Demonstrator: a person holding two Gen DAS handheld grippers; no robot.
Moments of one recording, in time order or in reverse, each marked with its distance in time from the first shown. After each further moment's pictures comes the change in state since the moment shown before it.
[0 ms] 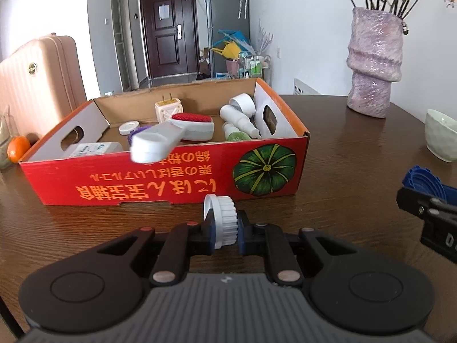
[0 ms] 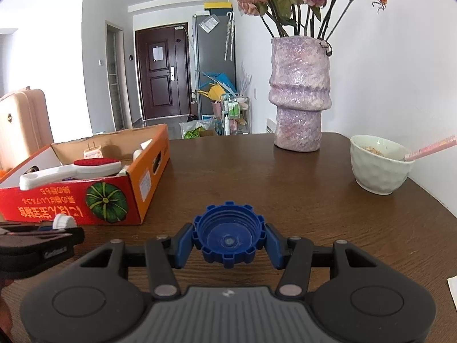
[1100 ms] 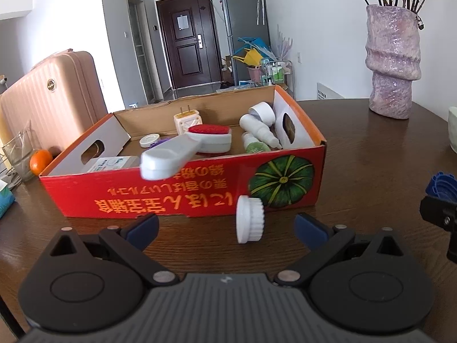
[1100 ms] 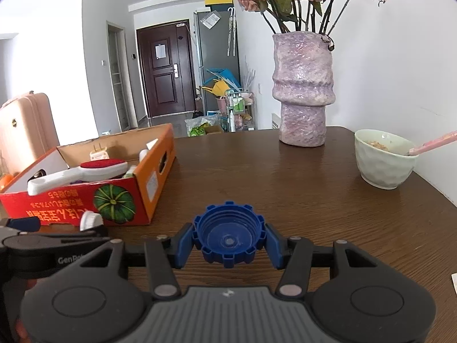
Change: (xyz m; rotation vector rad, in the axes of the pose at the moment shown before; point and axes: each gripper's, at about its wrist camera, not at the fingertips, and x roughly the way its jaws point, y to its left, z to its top) left arm 0.010 -0.015 0.007 0.018 -0.029 0.135; right arm 0.001 -0.006 0.004 0.027 0.034 0.027
